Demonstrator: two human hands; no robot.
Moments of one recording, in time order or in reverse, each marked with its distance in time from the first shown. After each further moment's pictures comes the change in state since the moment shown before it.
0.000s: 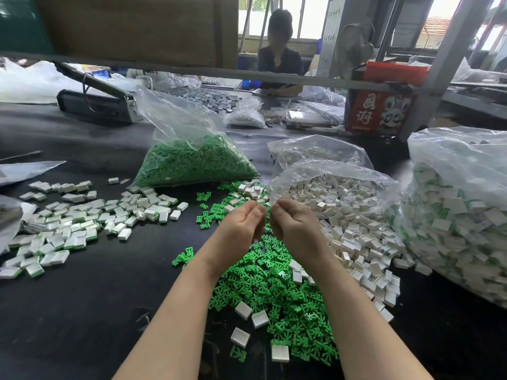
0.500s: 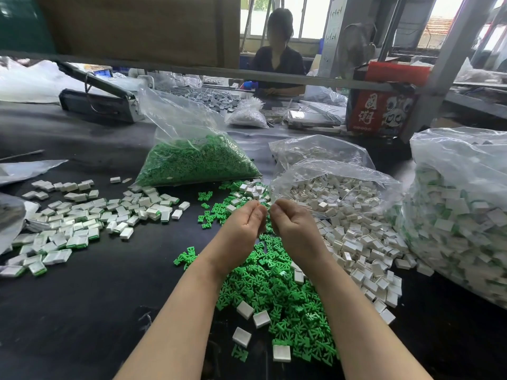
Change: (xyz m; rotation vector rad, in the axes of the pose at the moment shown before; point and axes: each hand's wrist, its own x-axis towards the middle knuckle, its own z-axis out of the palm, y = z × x) left_hand 0.000 -0.002 0.003 -0.010 0.014 0.045; right_hand -0.001 0.000 0.004 -0.033 -0.005 -0.006
